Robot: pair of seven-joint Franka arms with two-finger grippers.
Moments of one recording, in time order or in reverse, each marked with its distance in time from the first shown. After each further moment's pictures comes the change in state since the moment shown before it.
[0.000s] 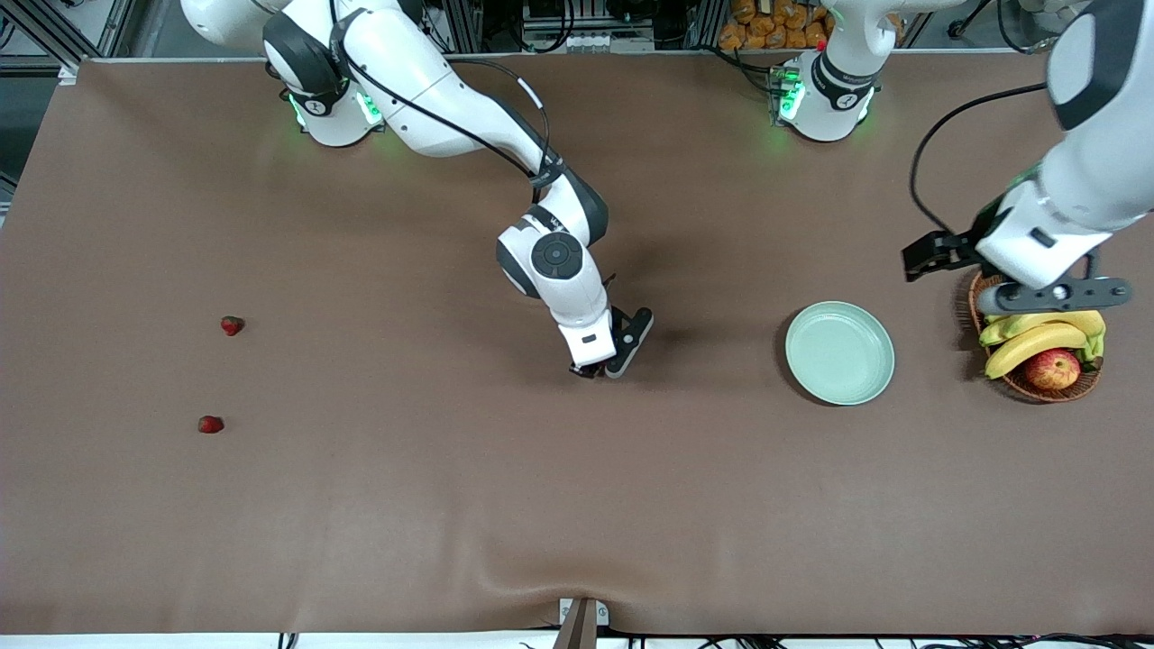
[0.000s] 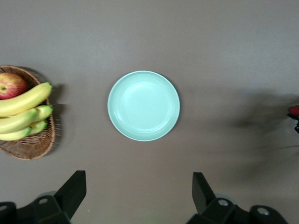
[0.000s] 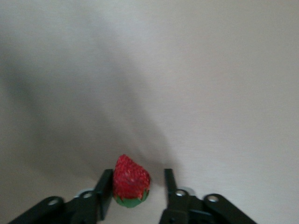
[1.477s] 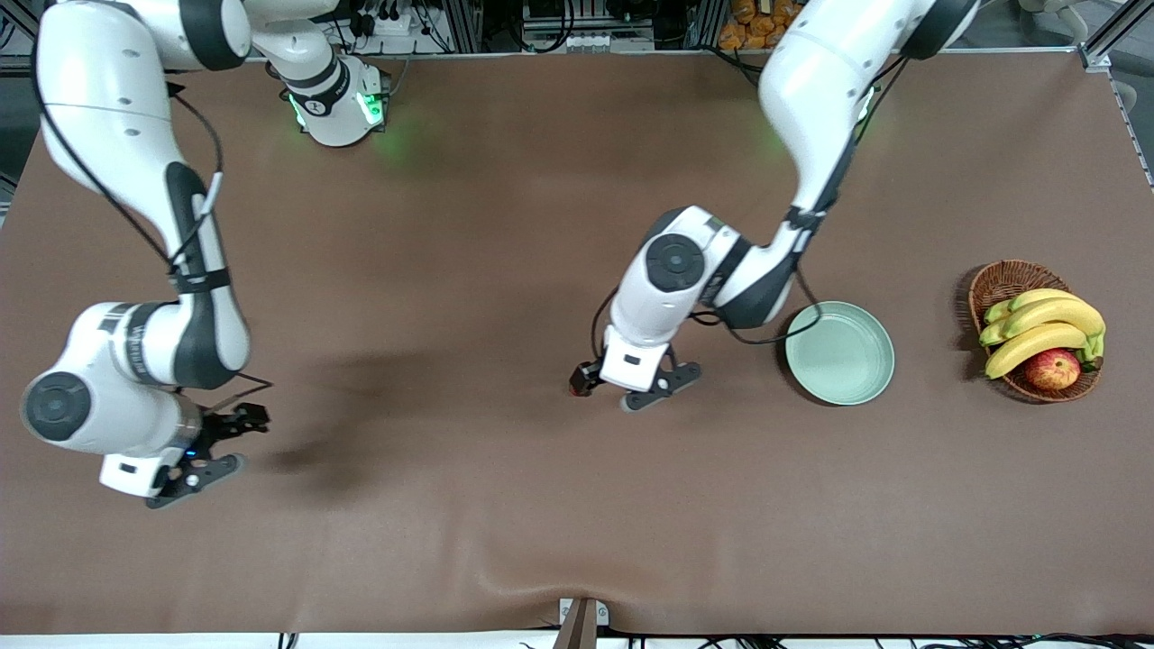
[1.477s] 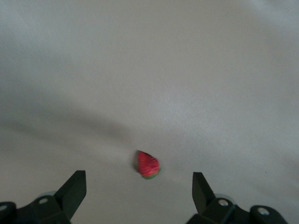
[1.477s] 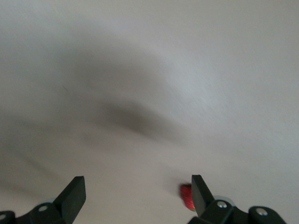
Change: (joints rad) left arm -0.588 0.686 0.063 0.233 0.000 0.763 -1.004; right arm -0.745 -0.213 -0.125 -0.078 -0.023 -0.440 -0.322
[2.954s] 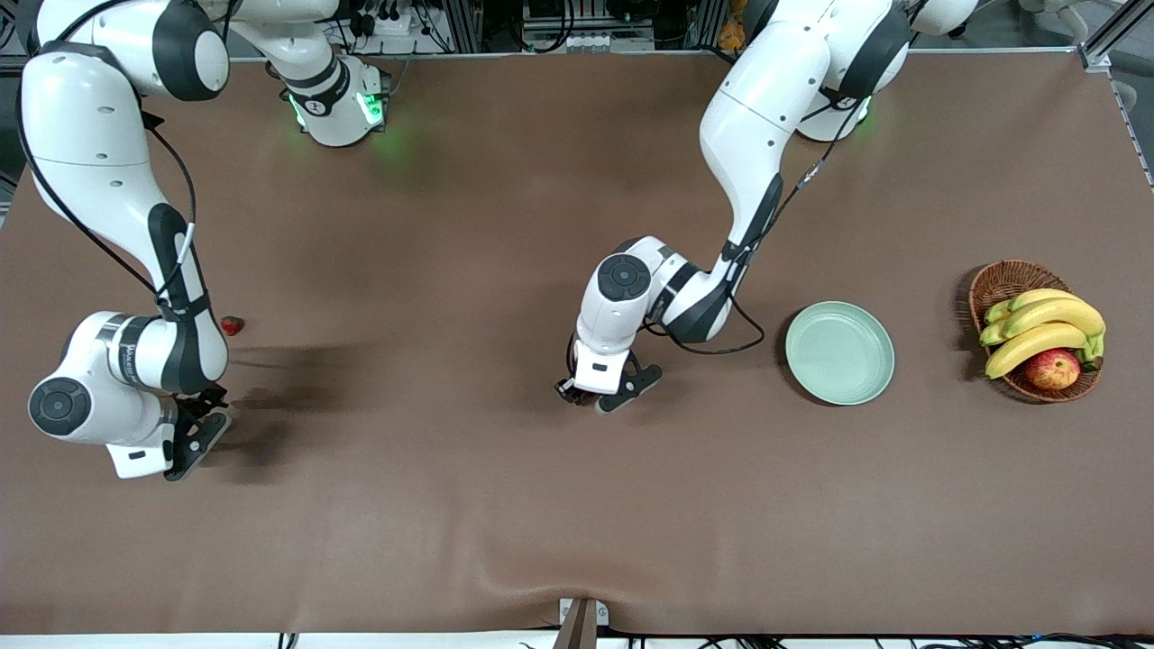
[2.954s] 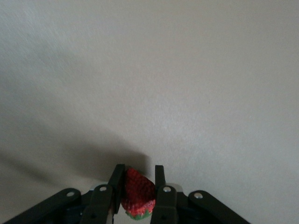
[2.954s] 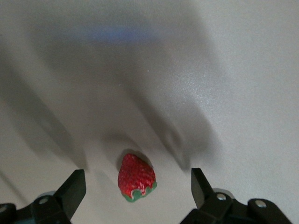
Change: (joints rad) left arm -0.112 0.174 0.111 0.087 0.000 0.133 -0.125; right arm -0.097 0.093 0.002 -0.101 -0.101 0.181 -0.513
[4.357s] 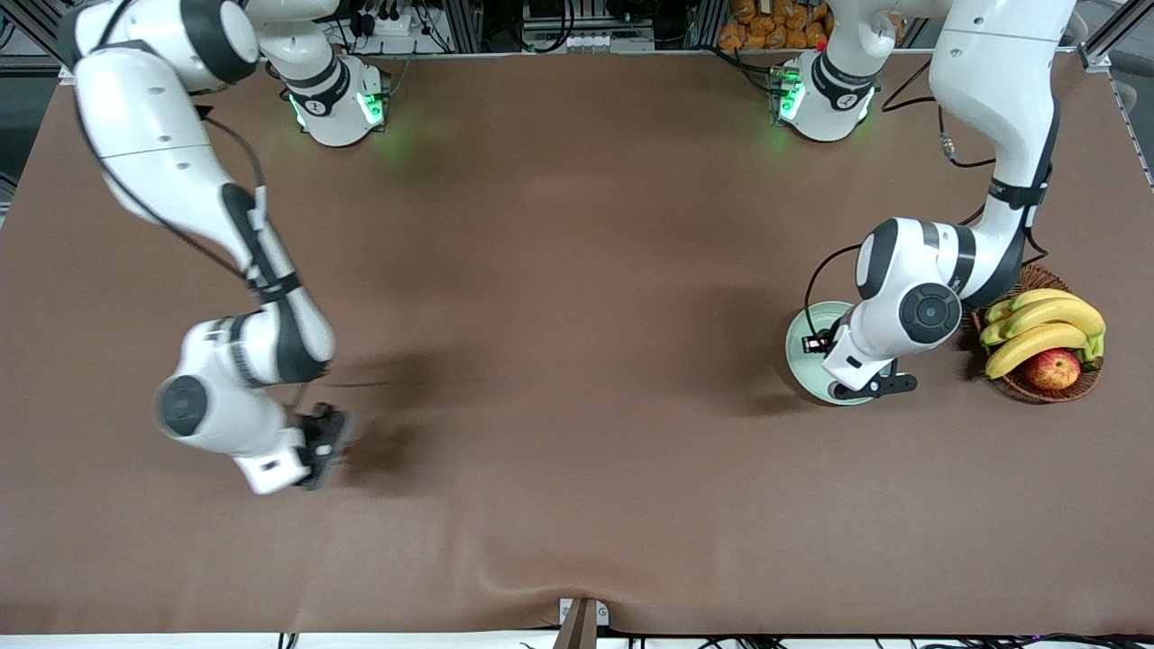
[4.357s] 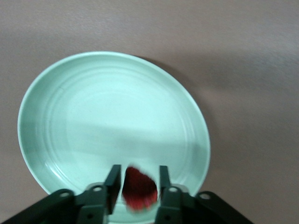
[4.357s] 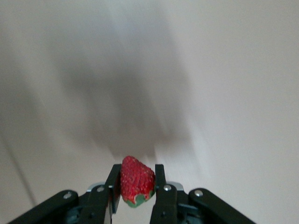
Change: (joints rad) left arm 0.530 -0.501 0.000 -0.657 0.000 -0.306 1.047; right arm 0.134 -0.009 0.292 0.062 0.047 0.057 0.060
